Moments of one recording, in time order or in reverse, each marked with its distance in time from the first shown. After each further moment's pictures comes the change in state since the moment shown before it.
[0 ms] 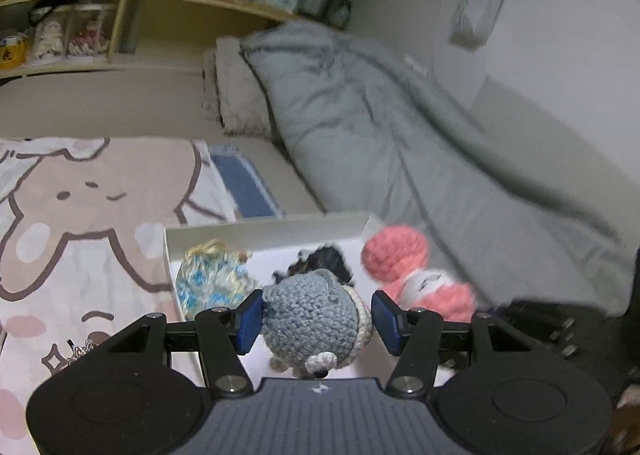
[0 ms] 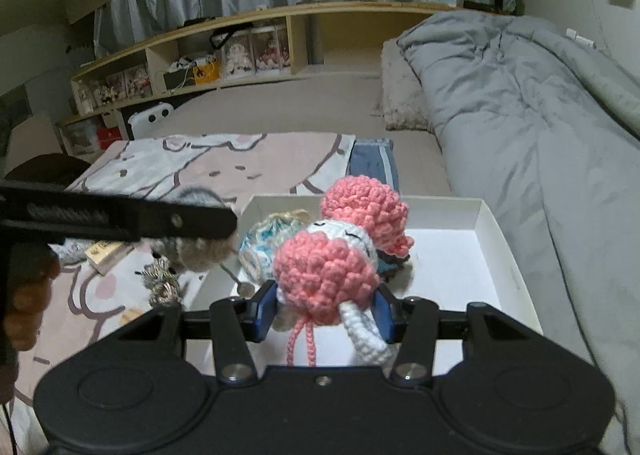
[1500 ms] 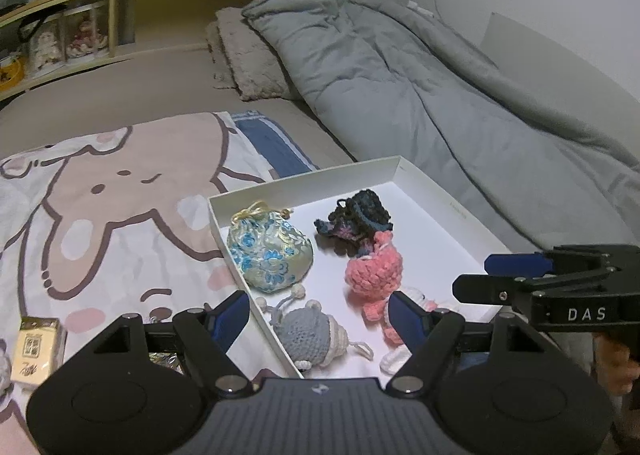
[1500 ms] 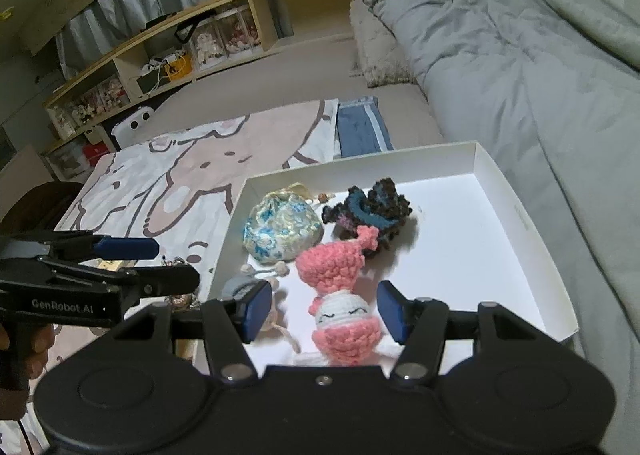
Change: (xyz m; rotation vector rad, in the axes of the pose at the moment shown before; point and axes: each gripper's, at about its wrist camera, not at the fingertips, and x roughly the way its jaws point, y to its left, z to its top) left arm -0.029 0.010 0.001 0.107 0.132 0.098; right arm -0.008 -0.001 0.002 0.196 0.086 -0.004
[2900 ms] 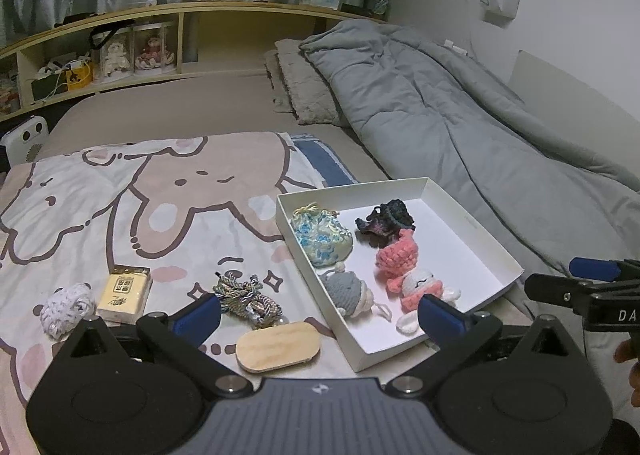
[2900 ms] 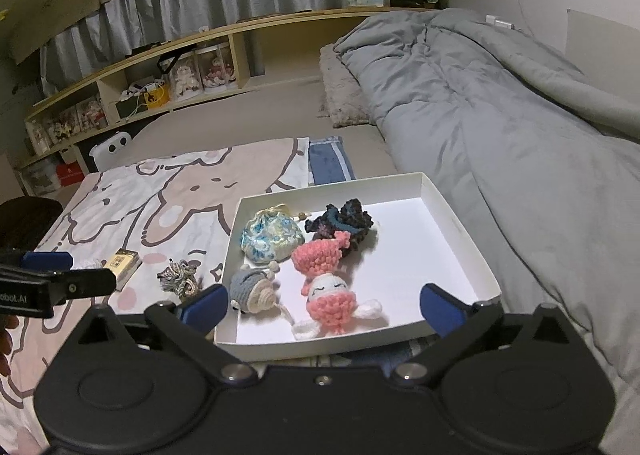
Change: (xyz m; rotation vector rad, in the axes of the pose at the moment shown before) left arm -0.107 0.002 -0.043 -0.063 -0.082 0.133; right arm -0.089 0.039 -0.038 -0.011 -0.115 -0.162
